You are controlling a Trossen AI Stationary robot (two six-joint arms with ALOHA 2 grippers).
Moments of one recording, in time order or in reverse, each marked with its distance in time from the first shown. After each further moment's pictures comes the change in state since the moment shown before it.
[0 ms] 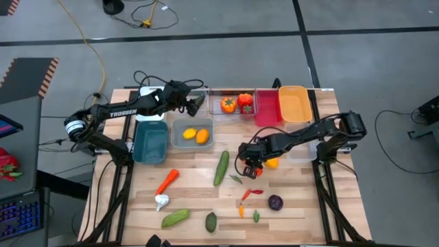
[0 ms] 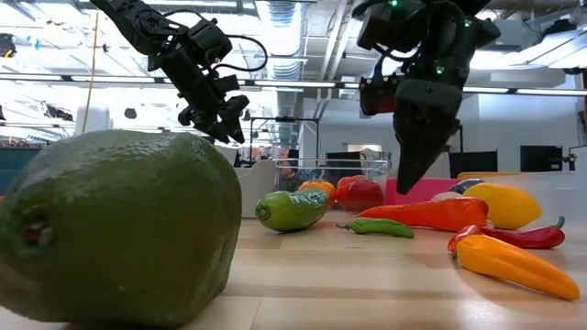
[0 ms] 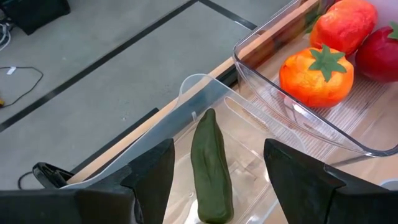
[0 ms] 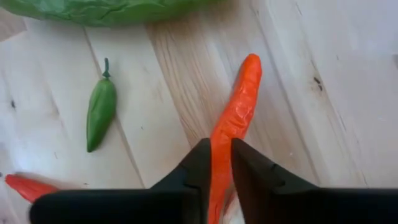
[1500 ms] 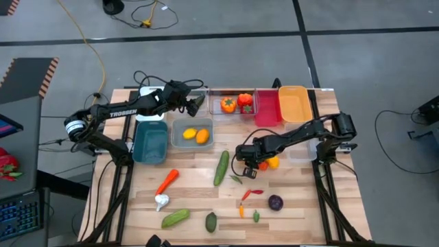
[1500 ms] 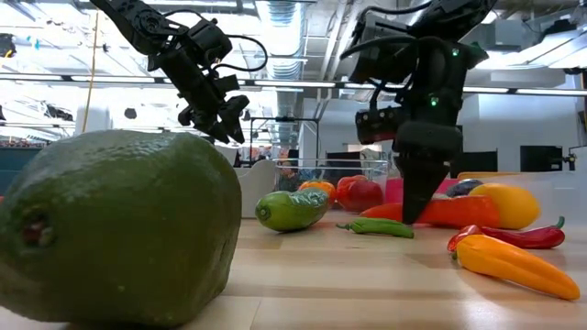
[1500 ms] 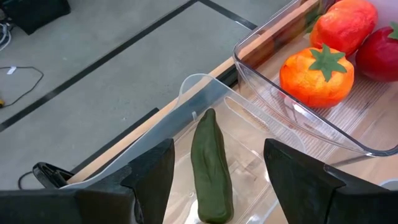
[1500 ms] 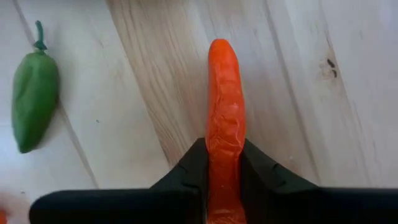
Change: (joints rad) left arm 0.000 0.000 0.000 0.000 -0.001 0.000; right arm -0.027 0.100 0.000 0.002 -0.007 -0.063
